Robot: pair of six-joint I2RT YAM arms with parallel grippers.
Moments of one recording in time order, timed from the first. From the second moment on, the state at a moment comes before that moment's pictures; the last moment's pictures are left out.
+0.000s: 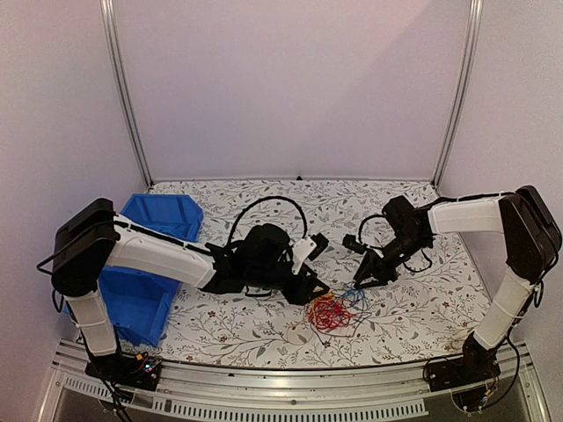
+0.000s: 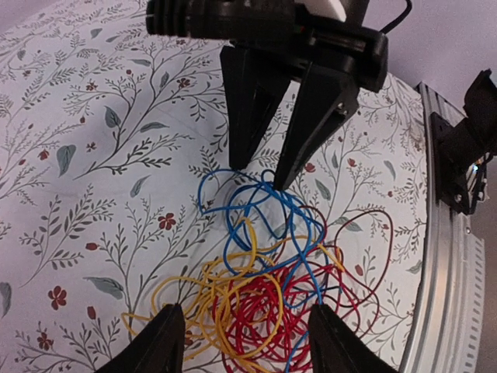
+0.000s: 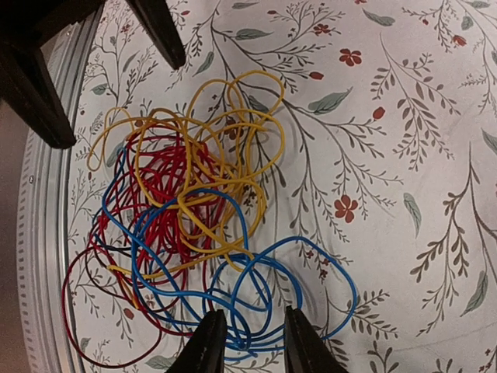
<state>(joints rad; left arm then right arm) -1.07 1.85 1.03 0.23 0.16 -0.18 0.45 1.73 1.01 -0.61 -0.72 -0.76</state>
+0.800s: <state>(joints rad) -1.09 2.27 1.25 0.72 0.13 -0.27 0.45 1.61 1.52 -1.06 -1.05 -0.80</state>
